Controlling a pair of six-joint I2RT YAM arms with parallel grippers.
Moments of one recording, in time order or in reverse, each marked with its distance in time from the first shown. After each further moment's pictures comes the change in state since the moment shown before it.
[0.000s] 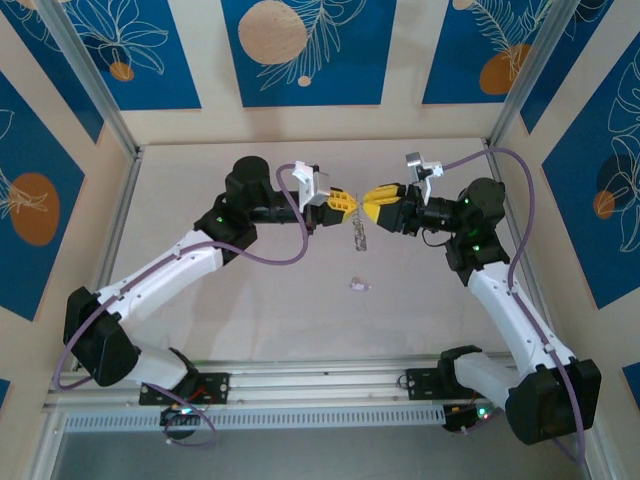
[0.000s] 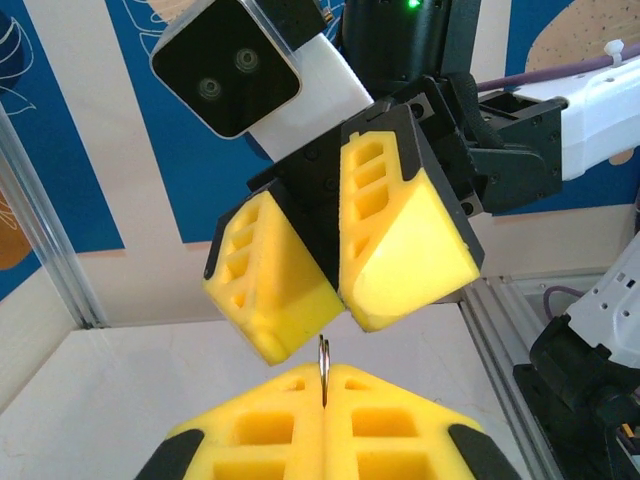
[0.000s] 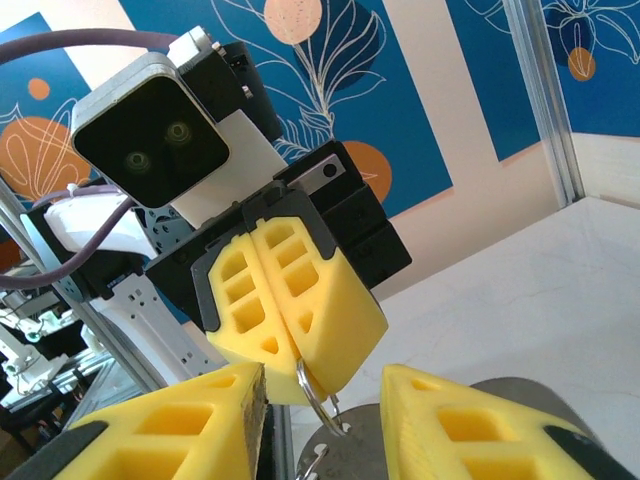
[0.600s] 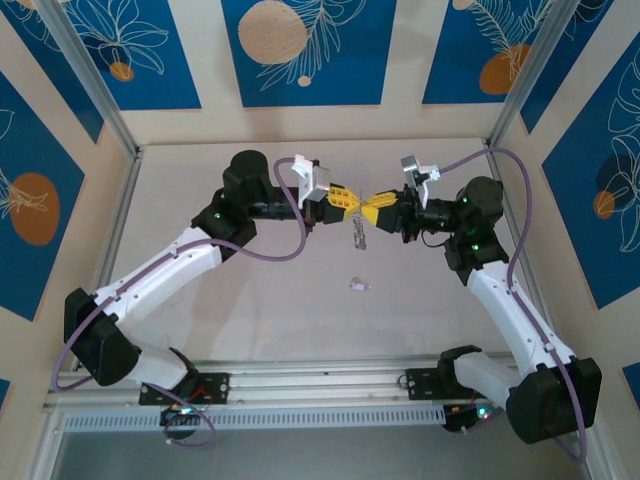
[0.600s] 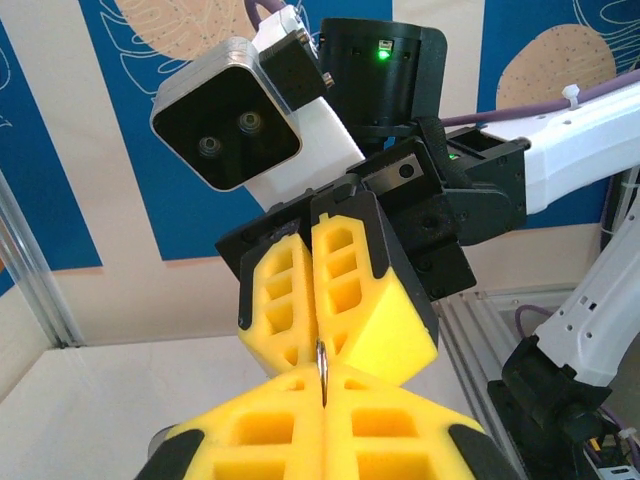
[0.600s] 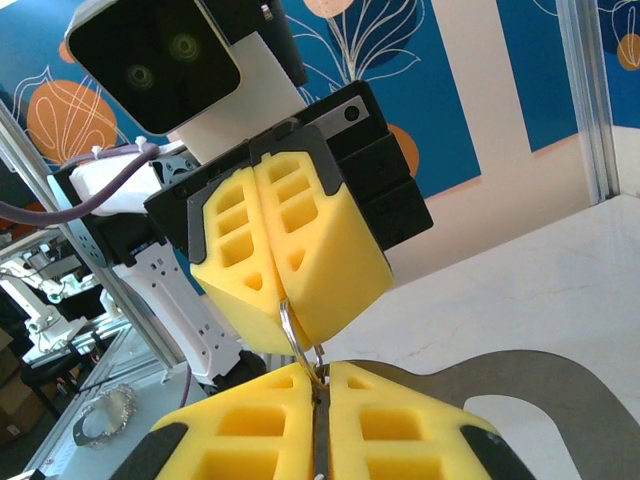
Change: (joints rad) left arm -0.004 0.005 0.061 -0.032 0.043 -0.042; right arm 0.012 0.000 0.006 -0.015 -0.068 -0.052
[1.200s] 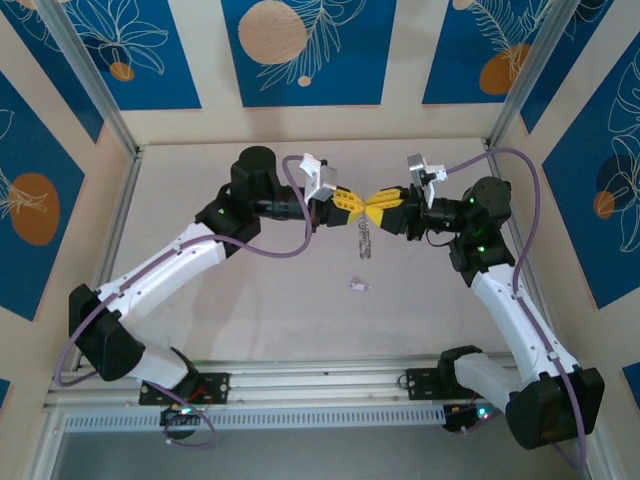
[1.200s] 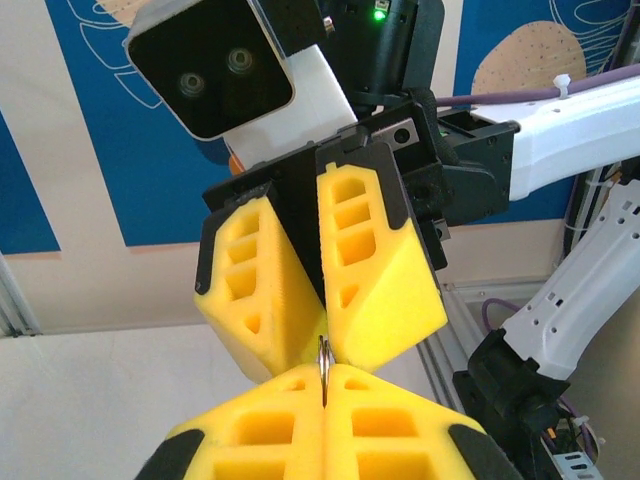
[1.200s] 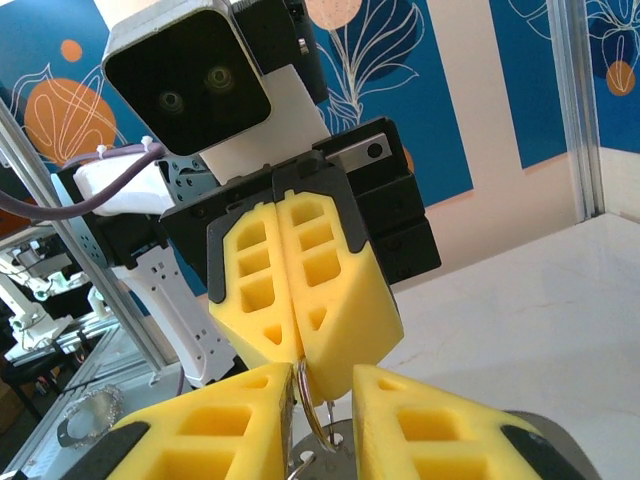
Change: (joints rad) left arm -0.018 0.032 0.058 -0.092 0.029 0.002; right arm -0.020 -0.027 0.024 -0.029 0.000 -0.019
